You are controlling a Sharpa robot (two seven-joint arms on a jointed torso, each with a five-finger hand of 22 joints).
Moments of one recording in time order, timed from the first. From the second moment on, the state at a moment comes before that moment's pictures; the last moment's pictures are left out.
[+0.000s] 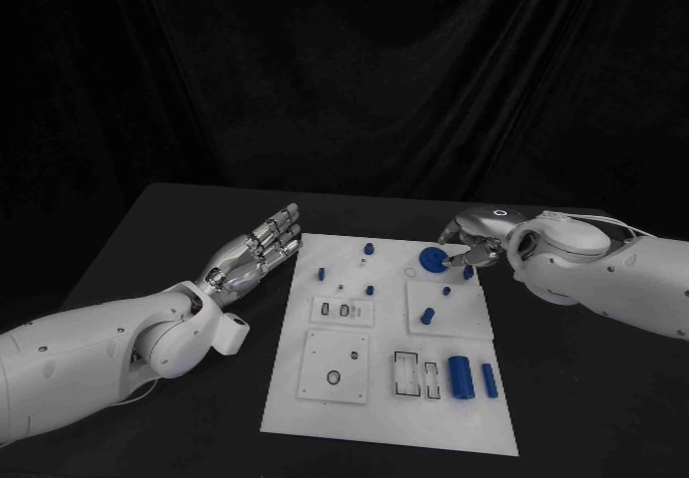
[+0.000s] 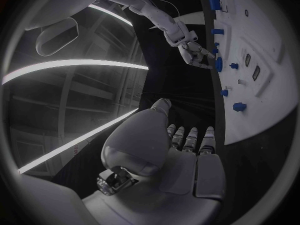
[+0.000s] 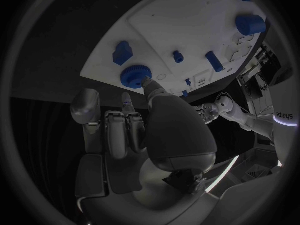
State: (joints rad) left arm 1.19 -0.90 -0.22 1.49 -0.22 -0.03 0.66; left_hand 1.49 0.24 -0.06 0.19 0.58 0.05 -0.07 0.01 0.01 0.00 -0.01 0.01 0.00 0.00 0.08 0.00 0.00 0.17 0.00 0.21 0.00 0.00; right arm 1.36 -0.86 -0.25 1.36 -1.55 -0.26 -0.10; right_hand 1.30 -0.06 0.12 0.13 0.25 0.84 0.11 0.07 0.13 1.46 0.02 1.57 1.31 1.47 -0.04 1.57 1.31 0.12 1.33 0.07 1.10 1.19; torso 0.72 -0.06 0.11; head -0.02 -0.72
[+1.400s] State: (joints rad) left arm 1.19 -0.90 -0.22 1.48 -0.22 -0.01 0.63; left_hand 1.49 0.24 -0.05 0.18 0.58 0.06 -0.06 0.01 0.01 0.00 -0.01 0.01 0.00 0.00 0.09 0.00 0.00 0.17 0.00 0.22 0.00 0.00; right arm 1.32 -0.79 -0.24 1.28 -1.55 -0.29 -0.04; right_hand 1.38 -0.05 0.18 0.08 0.41 0.98 0.15 0.12 0.15 1.47 0.03 1.57 1.31 1.47 -0.03 1.57 1.31 0.12 1.33 0.07 1.10 1.23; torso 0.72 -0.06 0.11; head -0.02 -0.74
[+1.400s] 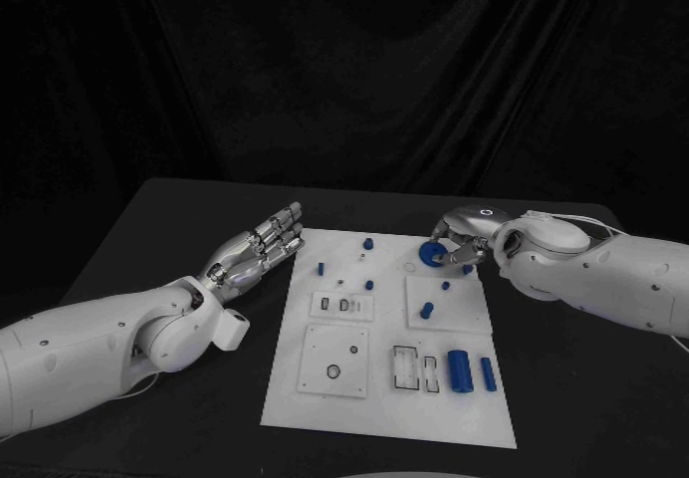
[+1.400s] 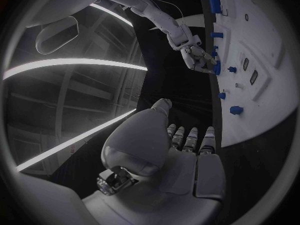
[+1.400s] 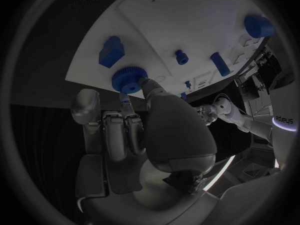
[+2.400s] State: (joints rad) left arm 1.18 -0.89 -0.22 1.48 -0.22 0.00 0.62; left_hand 1.49 0.24 -0.04 0.17 0.59 0.07 -0.05 0.01 0.01 0.00 -0.01 0.01 0.00 0.00 0.11 0.00 0.00 0.17 0.00 0.23 0.00 0.00; right arm 1.36 -0.77 -0.24 1.42 -1.48 -0.32 -0.01; right_hand 1.38 -0.04 0.21 0.03 0.43 0.98 0.15 0.12 0.03 1.47 0.02 1.57 1.31 1.47 -0.04 1.57 1.31 0.11 1.34 0.06 1.13 1.25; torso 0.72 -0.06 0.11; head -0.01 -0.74
